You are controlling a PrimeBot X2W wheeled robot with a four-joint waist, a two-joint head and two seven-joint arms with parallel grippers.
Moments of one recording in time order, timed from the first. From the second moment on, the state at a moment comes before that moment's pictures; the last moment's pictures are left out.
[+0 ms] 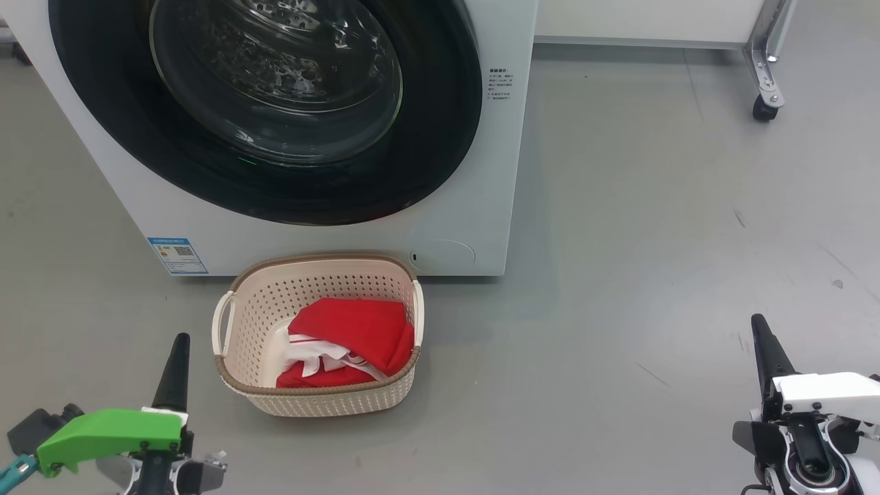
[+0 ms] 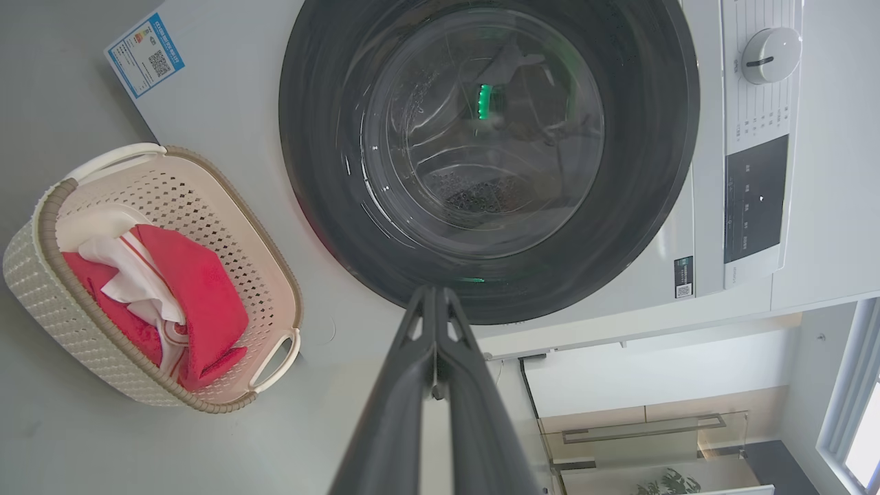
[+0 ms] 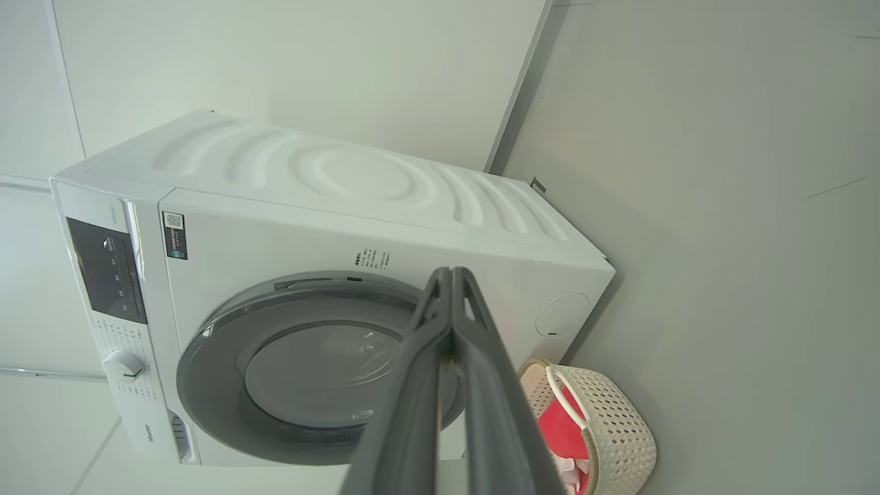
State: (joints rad) left arm -0.09 0.08 -0.05 0.25 -1.50 -0.09 -0.01; right arm -0.06 -0.08 -0.06 0.26 1.47 0.11 0.03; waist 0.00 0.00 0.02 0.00
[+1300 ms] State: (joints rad) left arm -0.09 0.09 -0.01 0.27 -1.67 -0.12 0.04; right arm -0.06 -0.07 -0.09 0.28 1.64 0.12 0.07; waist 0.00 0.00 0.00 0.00
